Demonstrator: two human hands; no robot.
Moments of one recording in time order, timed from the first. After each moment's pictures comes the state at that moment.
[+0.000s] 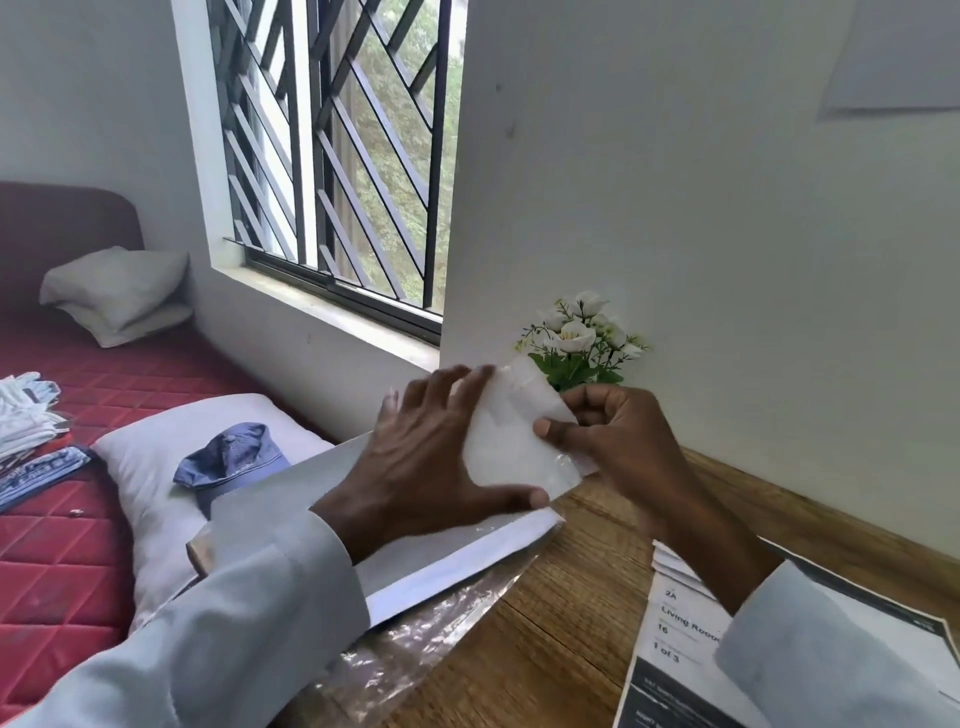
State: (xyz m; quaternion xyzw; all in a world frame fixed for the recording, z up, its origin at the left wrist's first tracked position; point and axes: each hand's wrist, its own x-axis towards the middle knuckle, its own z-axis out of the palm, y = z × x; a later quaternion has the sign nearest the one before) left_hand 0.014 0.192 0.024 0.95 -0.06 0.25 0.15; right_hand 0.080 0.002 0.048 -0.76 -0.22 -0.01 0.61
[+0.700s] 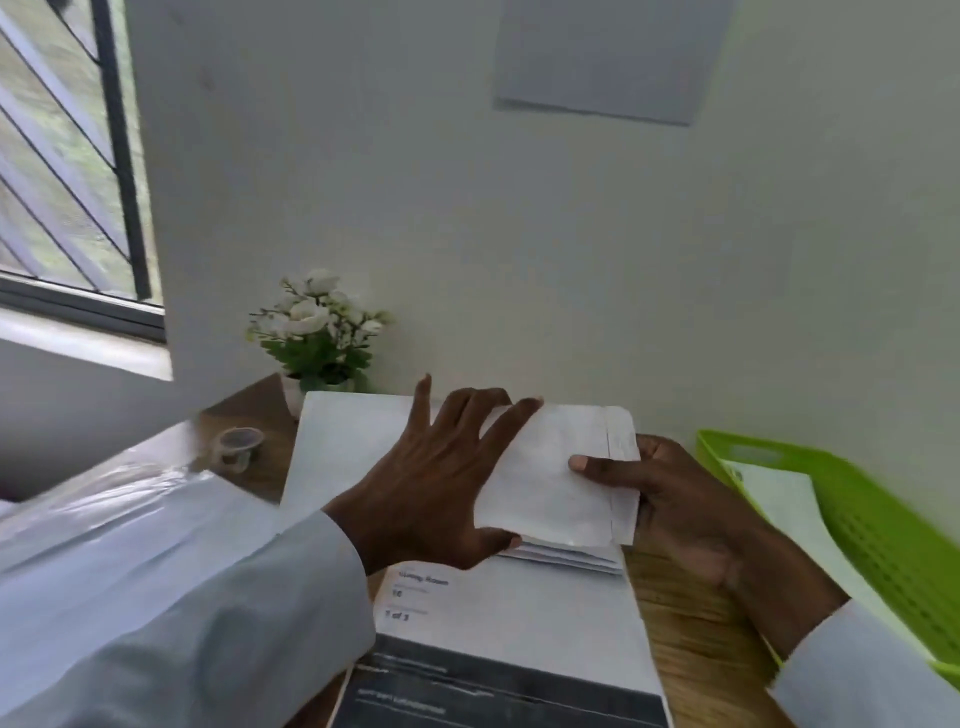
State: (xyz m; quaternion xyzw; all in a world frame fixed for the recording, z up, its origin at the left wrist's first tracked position) left_hand 0.075 -0.004 0.017 0.88 -0.38 0.28 0.04; right_hand 0.025 -0.232 0.045 -0.70 -0.02 0.04 0.72
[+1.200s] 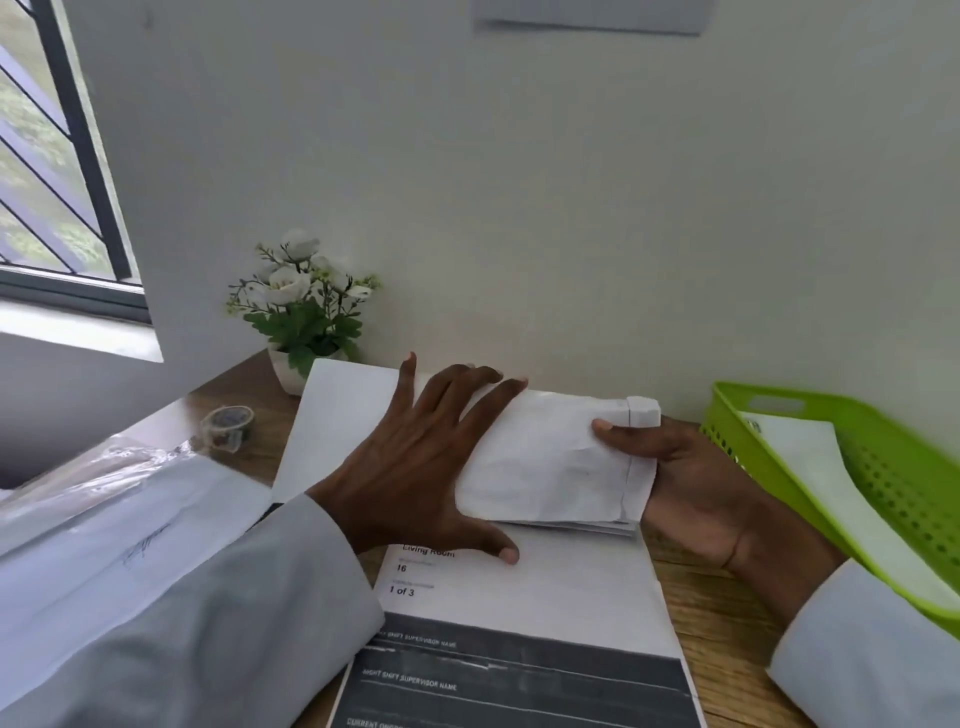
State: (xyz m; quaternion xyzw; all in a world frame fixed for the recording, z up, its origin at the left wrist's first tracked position) left_hand 0.087 0.007 -0.001 0.87 -0.41 0.27 0.07; right_hand 0.034 -0.236 0.019 -0.56 -0.05 0.11 0.82
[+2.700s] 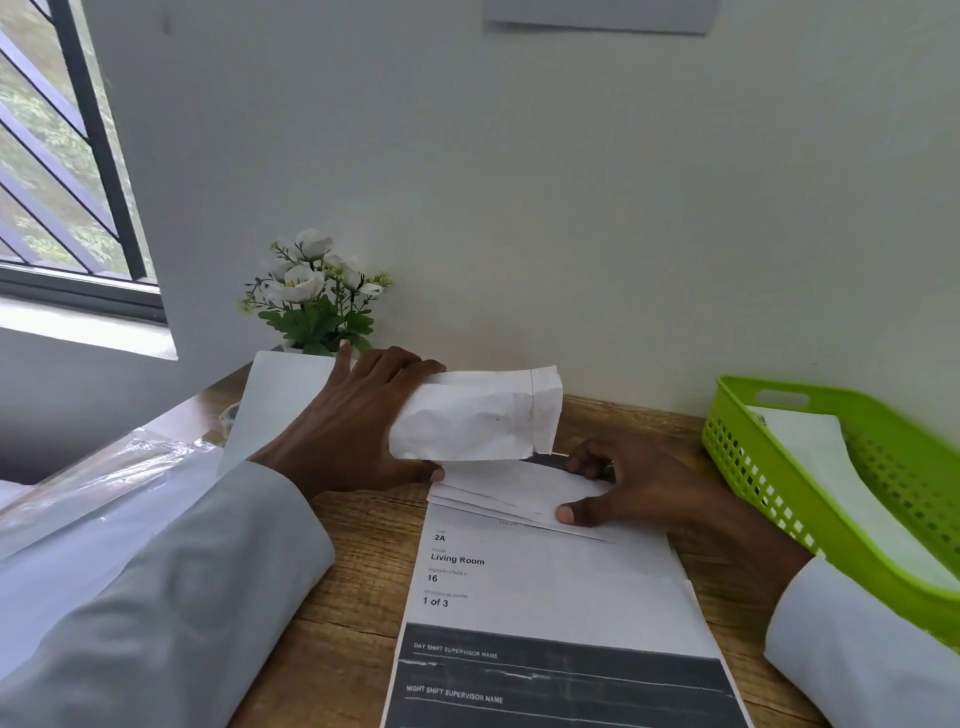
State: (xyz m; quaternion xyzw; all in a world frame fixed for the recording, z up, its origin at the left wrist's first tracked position) left_hand 0.119 0.064 0.002 0.90 -0.36 0.25 0.09; right_hand 0.058 -0.243 -0.003 -0.97 -0.06 0.02 0.24
